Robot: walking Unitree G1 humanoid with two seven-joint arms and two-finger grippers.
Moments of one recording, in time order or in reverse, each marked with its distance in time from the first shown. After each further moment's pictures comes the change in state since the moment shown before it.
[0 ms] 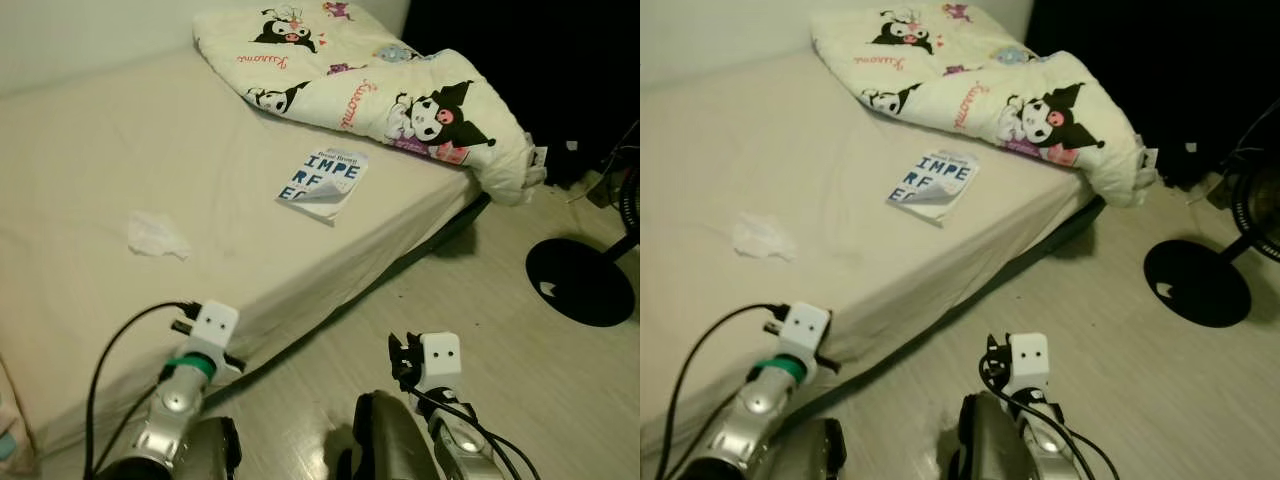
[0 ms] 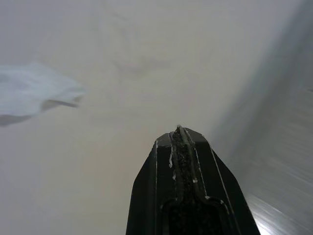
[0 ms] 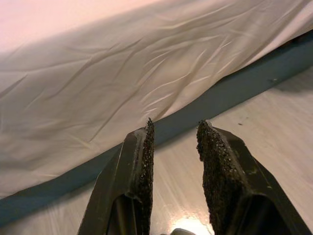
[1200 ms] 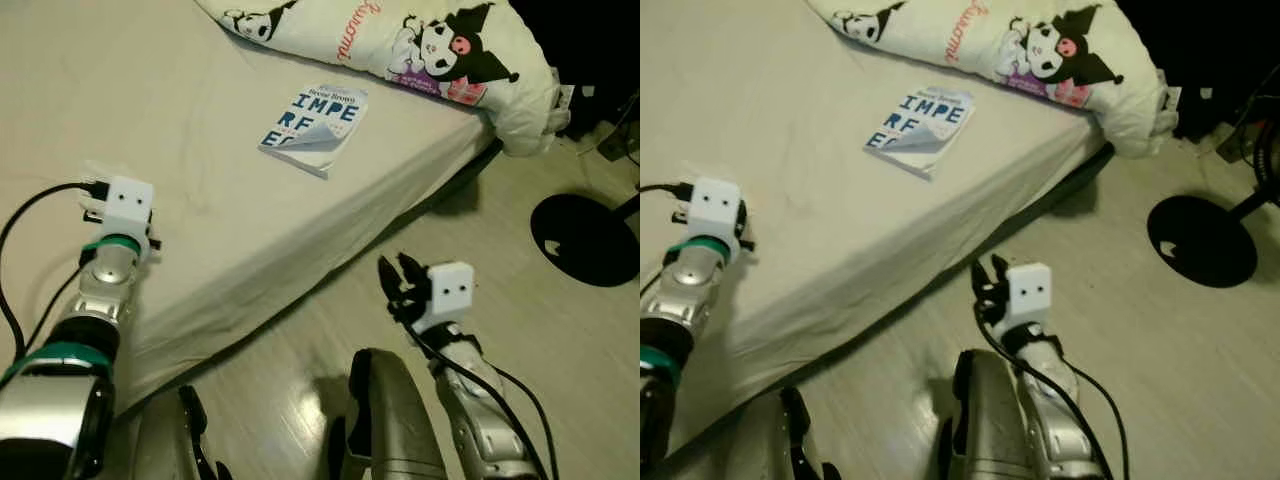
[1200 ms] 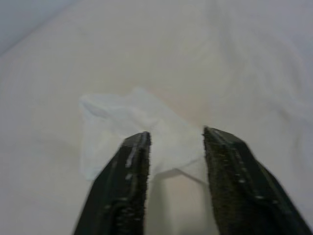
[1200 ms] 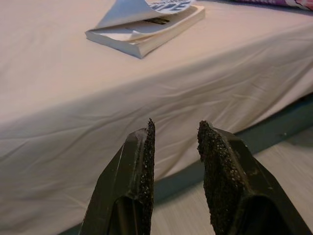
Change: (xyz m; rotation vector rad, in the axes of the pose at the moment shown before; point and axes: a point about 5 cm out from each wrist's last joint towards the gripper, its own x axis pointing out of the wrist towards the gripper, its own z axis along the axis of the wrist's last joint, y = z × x) left arm 0.055 0.131 0.090 0.035 -0.059 0.391; right arm 0.002 0.017 0.111 -0.022 -0.316 0.117
